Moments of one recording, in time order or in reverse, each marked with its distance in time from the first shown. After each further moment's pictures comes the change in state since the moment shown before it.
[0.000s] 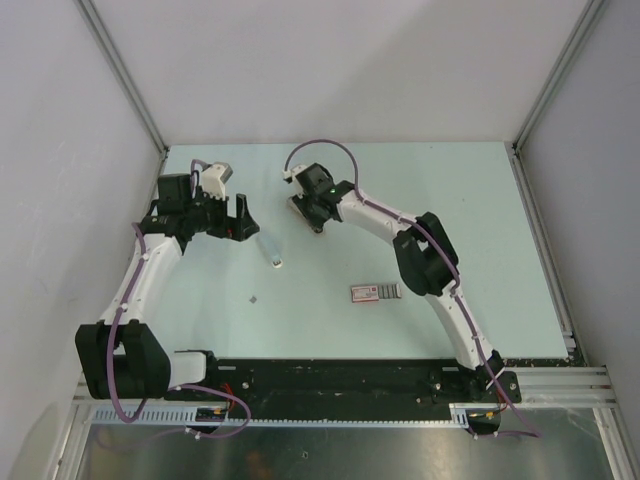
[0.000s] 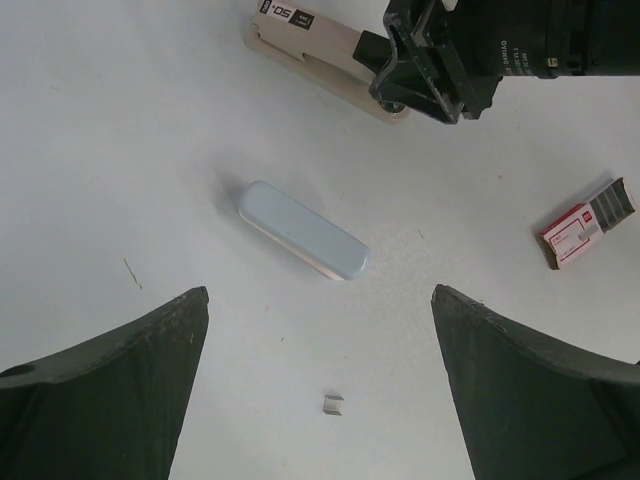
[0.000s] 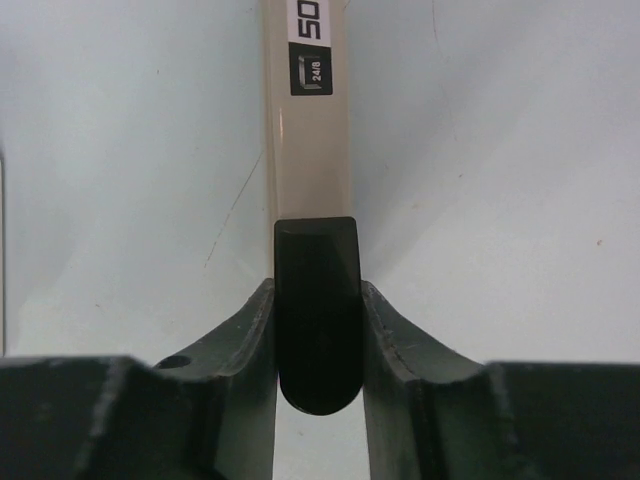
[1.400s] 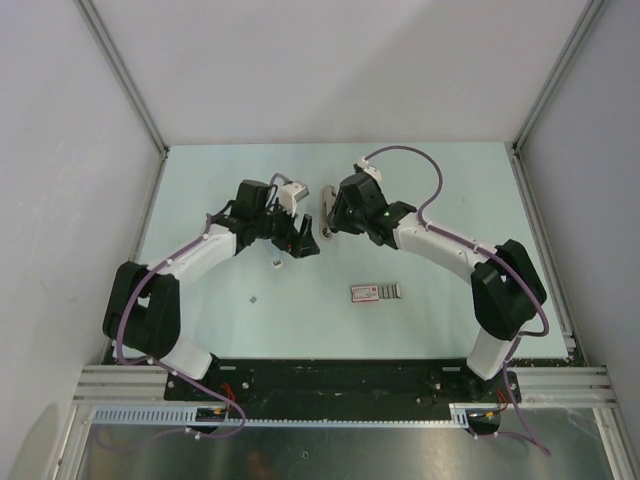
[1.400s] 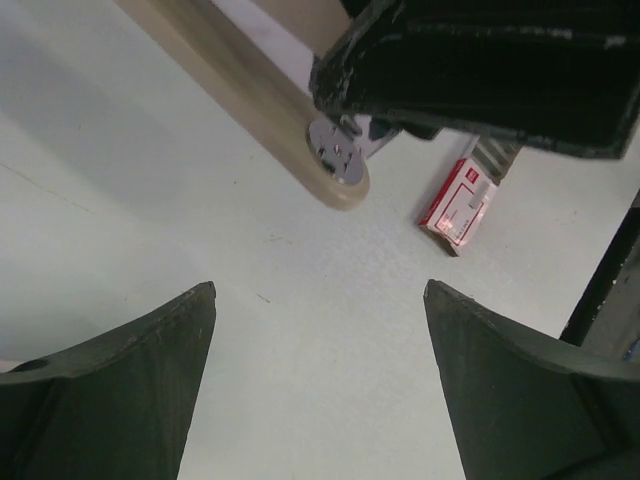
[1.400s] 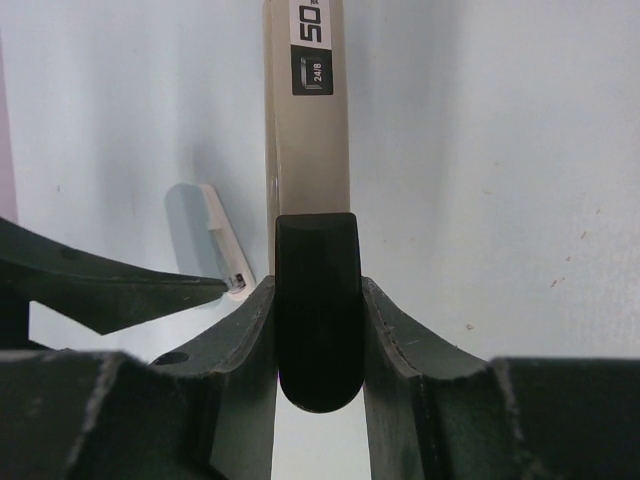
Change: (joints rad) left arm -0.393 0.262 -0.039 0.278 0.057 -0.070; right arm -0.018 -0.627 -0.688 0.269 0.069 0.837
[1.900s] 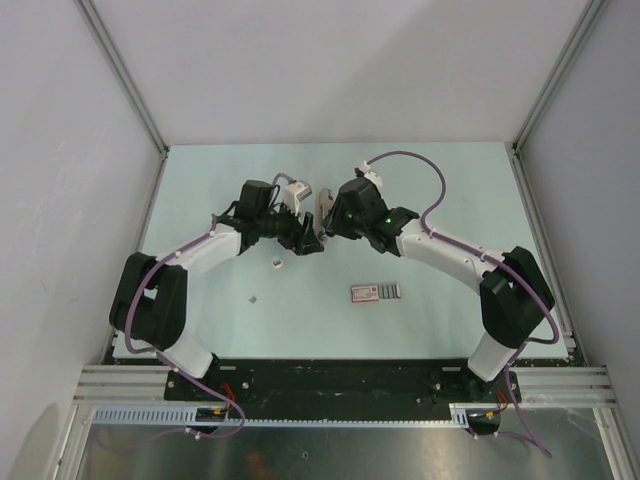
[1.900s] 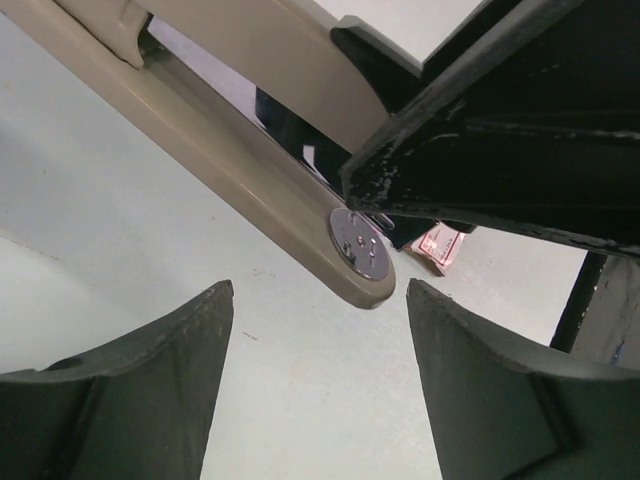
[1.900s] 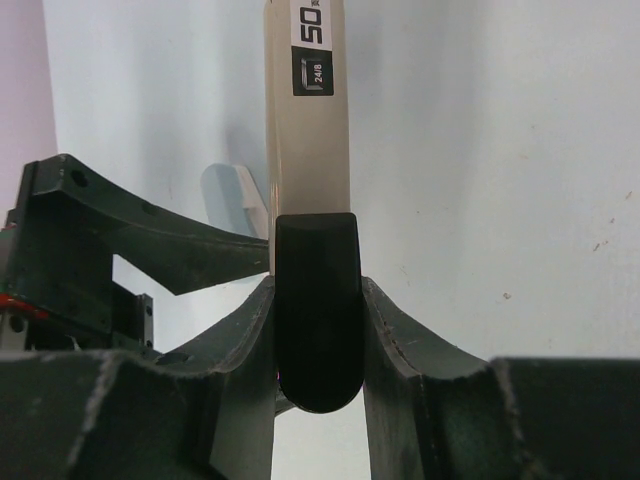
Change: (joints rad) left arm 0.000 0.055 -0.010 0.114 0.096 -0.029; right arm 0.040 -0.060 -0.040 0.005 0.010 0.087
